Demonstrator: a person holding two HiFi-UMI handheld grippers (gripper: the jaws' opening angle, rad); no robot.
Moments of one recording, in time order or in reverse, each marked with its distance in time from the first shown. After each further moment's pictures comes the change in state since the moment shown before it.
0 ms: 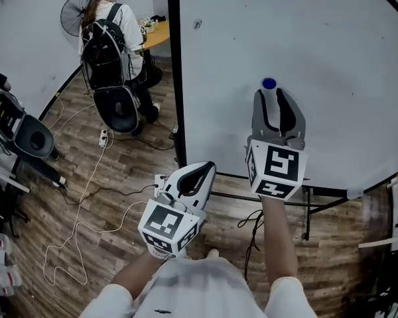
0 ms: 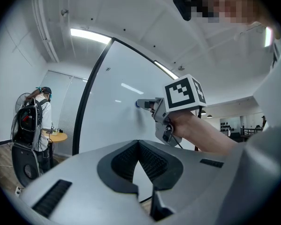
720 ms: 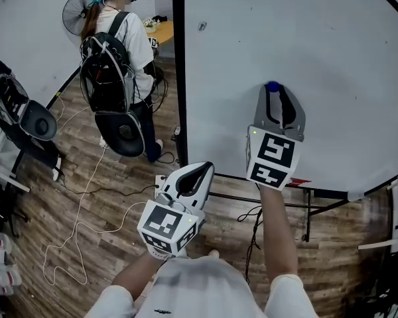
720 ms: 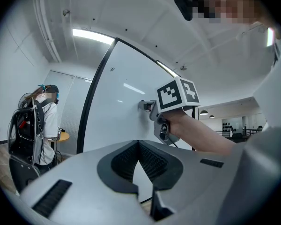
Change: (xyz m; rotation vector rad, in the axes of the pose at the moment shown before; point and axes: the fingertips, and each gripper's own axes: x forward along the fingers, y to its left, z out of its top) left arm -0.001 0.016 -0.002 -0.010 0.001 0.021; right arm 0.025 -0.008 -0.009 -0.044 0.042 -0.109
